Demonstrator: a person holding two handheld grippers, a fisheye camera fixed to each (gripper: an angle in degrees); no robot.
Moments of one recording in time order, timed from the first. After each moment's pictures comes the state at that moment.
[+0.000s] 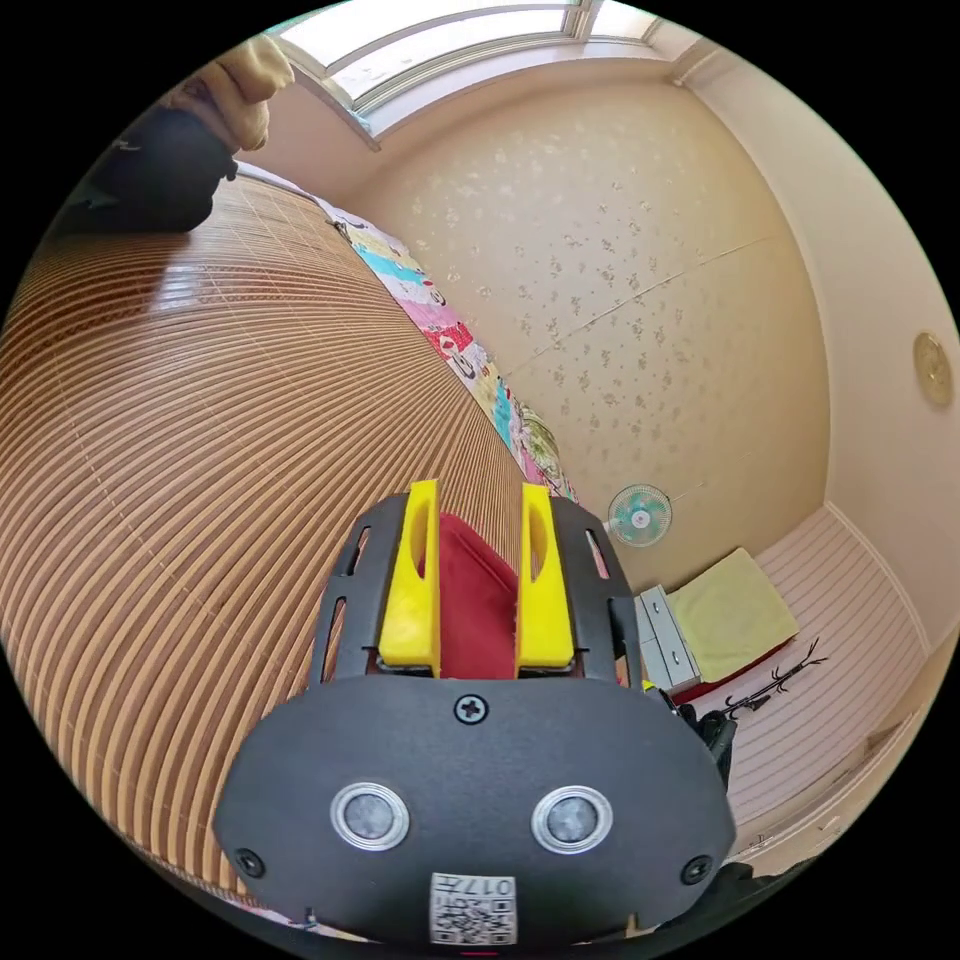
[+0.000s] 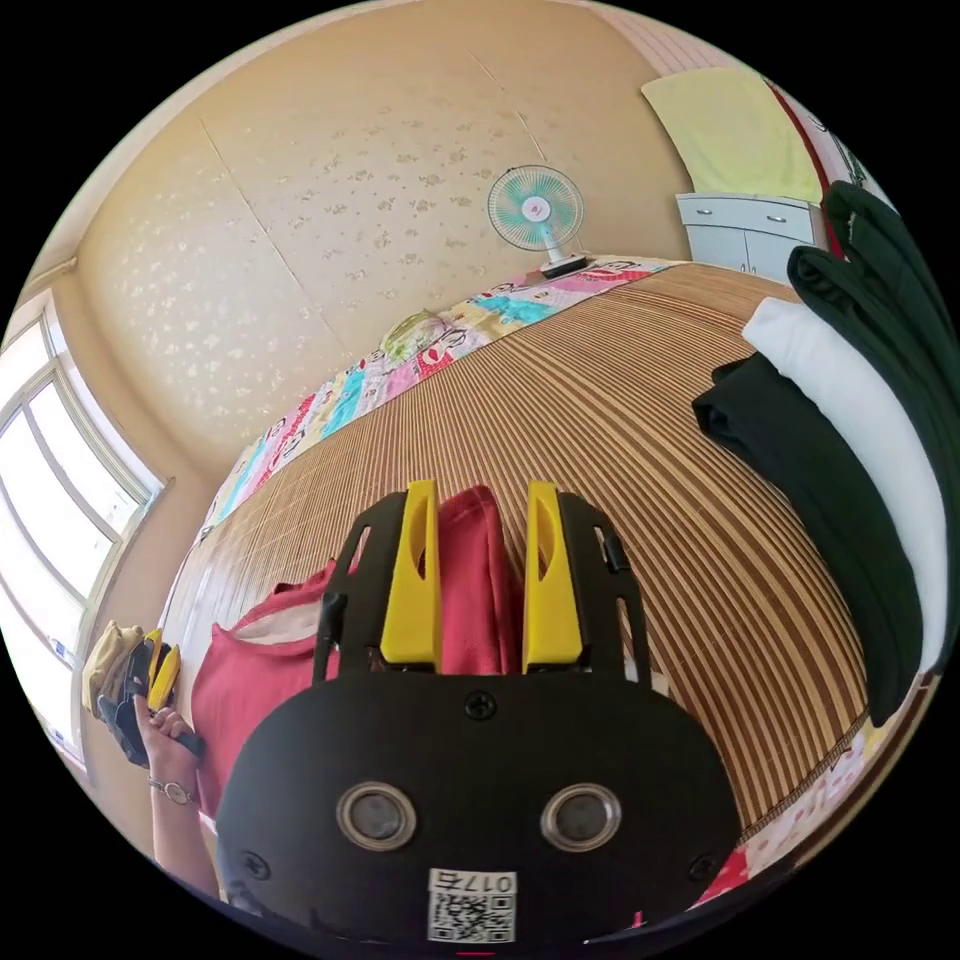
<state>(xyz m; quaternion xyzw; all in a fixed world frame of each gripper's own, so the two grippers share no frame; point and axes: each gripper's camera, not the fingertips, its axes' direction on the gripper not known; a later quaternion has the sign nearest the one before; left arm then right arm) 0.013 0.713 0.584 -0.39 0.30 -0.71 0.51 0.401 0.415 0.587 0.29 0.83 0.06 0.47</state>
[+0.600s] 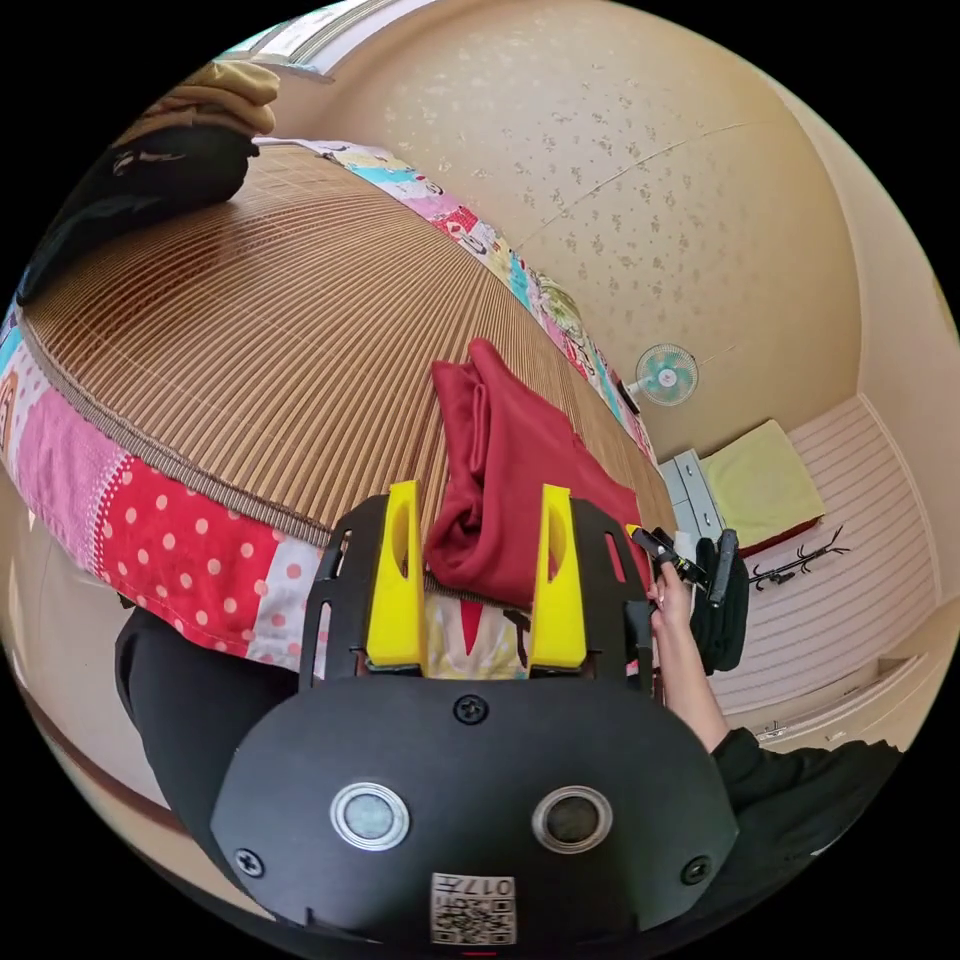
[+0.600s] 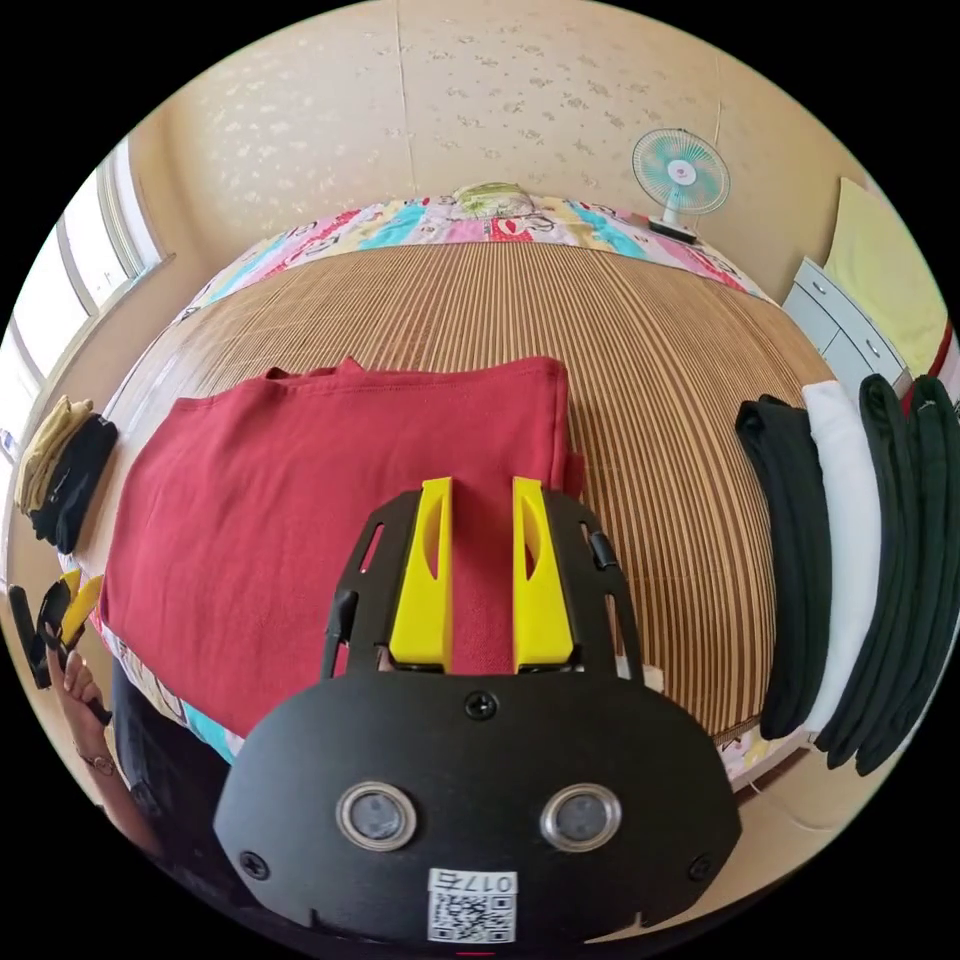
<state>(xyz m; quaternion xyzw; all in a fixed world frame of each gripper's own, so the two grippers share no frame) -0.020 0.708 0.461 -0.53 0.43 -0.57 0.45 0.543 0.389 0.635 0.00 0.89 0.14 0.44</state>
